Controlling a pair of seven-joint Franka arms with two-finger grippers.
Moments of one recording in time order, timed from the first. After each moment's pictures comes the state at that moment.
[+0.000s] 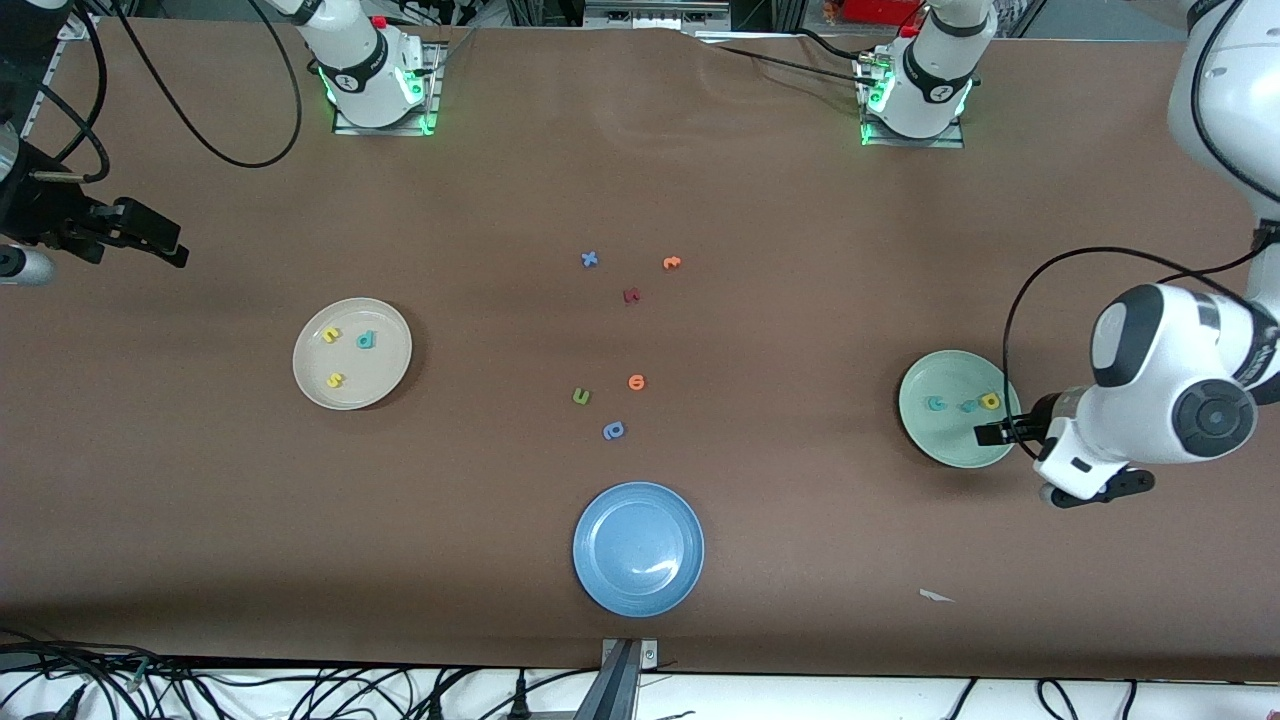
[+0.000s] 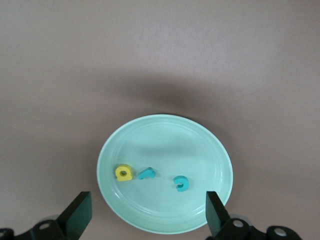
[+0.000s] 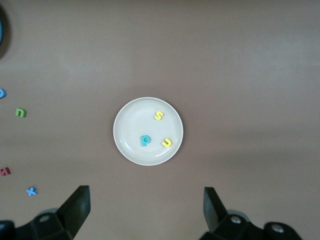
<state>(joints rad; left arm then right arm) 0.43 0.69 -0.57 -1.41 0.39 1.81 -0.41 0.07 0.03 -0.07 -1.62 0.02 1.64 0.04</state>
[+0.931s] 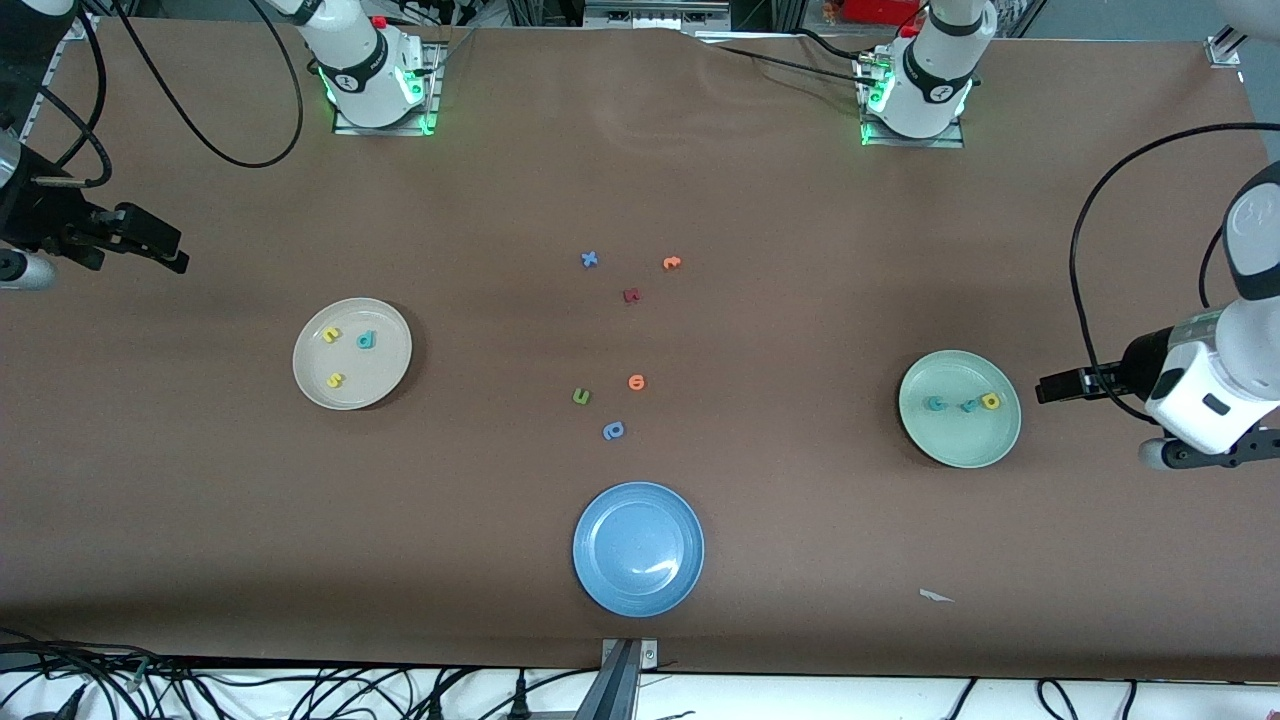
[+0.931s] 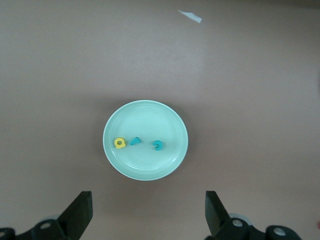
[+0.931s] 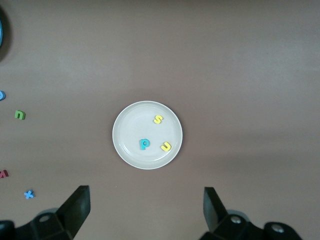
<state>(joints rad) 0.13 0.44 -0.15 -1.25 -0.02 1.59 -0.14 0.07 0.03 -0.07 -1.62 0.02 1.65 0.02</state>
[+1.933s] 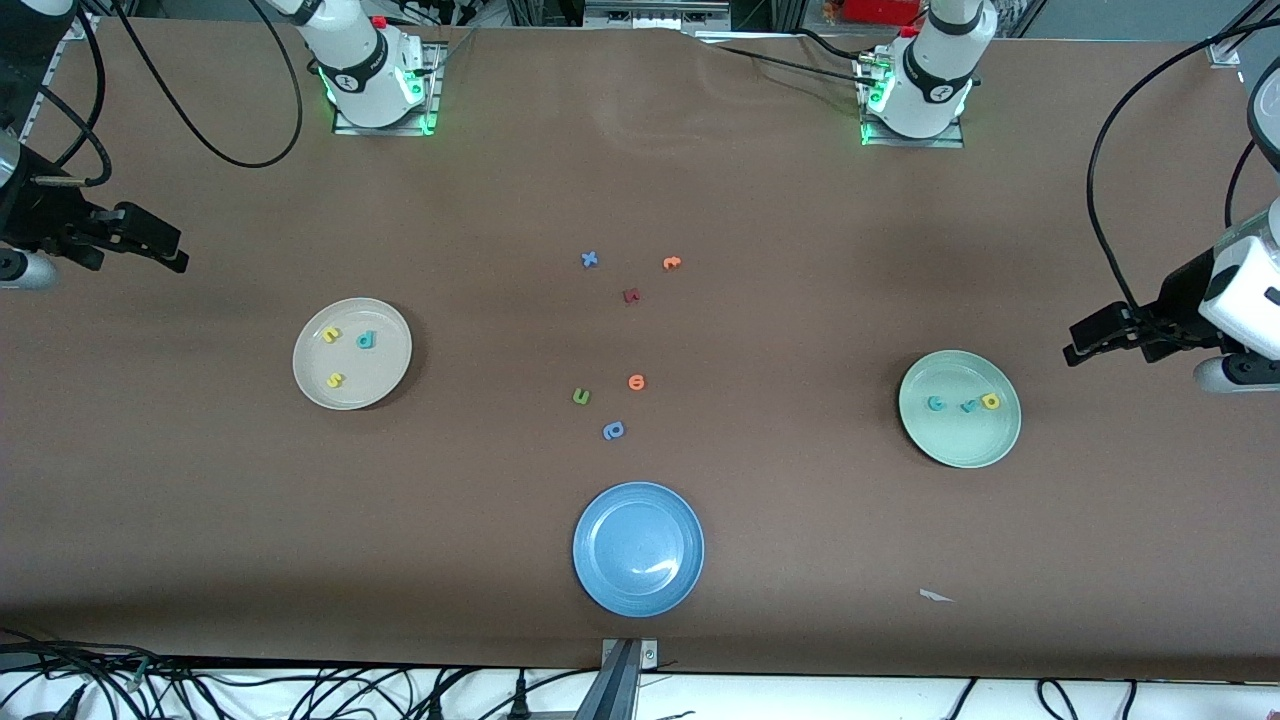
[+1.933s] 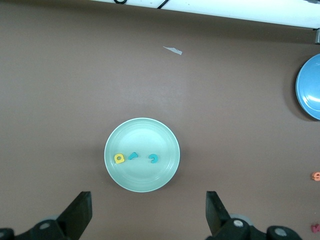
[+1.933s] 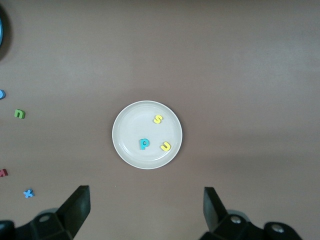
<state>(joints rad) 0.07 0.18 -0.05 -1.54 -0.08 1.80 -0.04 0.07 0.03 -0.07 -1.62 0.02 1.65 0.02</state>
